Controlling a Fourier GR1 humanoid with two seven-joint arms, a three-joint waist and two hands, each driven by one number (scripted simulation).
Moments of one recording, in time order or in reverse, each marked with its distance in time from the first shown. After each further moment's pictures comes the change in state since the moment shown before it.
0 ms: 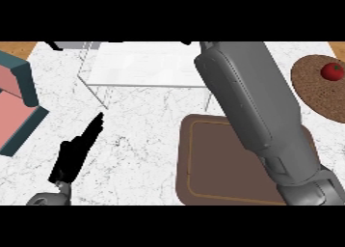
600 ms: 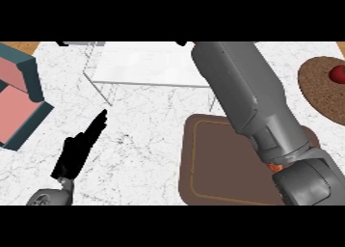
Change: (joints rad) left arm -0.025 -0.004 -0.010 -0.007 -0.009 -0.012 0.020; right arm -0.146 0.008 -0.157 0.475 -0.104 -0.220 -0.187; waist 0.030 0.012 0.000
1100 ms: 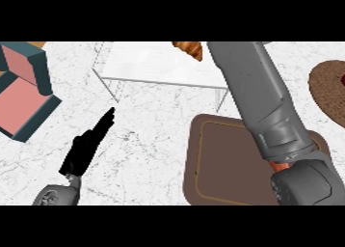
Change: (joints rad) left arm -0.028 -0.020 -0.028 0.011 -0.016 -0.004 -0.010; right arm 0.025 0.009 -0.264 -0.019 -0.419 -0.281 -0.219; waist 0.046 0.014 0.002
